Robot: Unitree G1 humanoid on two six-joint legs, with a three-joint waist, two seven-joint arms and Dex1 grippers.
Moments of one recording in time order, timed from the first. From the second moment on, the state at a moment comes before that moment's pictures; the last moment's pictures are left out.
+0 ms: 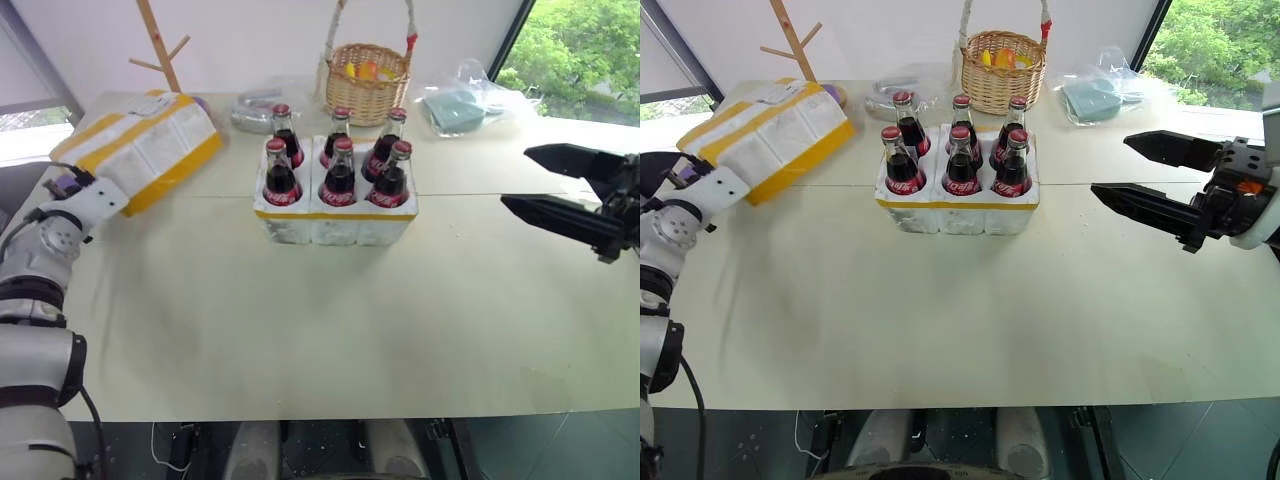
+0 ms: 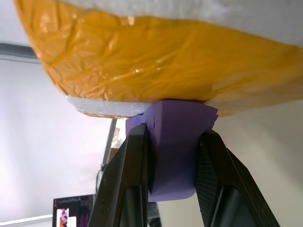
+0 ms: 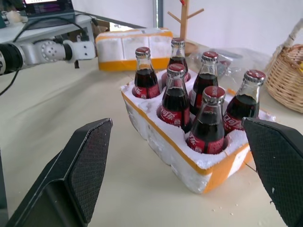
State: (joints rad) left arm -0.94 0.91 -0.21 1.22 0.47 -0.21 -0.10; right arm -0.26 -1.11 -0.69 -0.41 1.11 0.96 0.86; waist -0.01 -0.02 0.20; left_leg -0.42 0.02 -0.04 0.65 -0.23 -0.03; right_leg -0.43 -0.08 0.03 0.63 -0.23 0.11
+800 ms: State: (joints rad) left arm -1.21 0.93 -0.16 0.75 0.29 -0.43 -0.50; right arm -0.16 -1.09 -0.72 -0.41 1.07 0.93 0.88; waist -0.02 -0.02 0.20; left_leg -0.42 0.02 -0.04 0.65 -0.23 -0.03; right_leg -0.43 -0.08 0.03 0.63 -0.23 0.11
